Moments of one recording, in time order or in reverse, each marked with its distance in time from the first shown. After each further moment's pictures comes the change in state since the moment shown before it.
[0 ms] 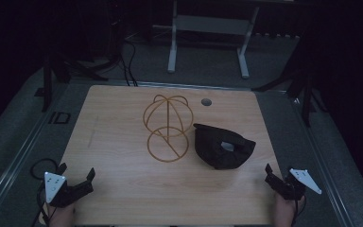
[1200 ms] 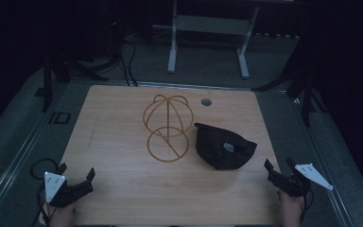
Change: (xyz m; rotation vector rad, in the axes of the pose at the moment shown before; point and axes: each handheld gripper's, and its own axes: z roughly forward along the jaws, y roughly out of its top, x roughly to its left) left arm -0.001 0.001 0.000 0.007 0.004 -0.003; right arm 0.010 0.042 -0.023 -0.051 0.199 -0.039
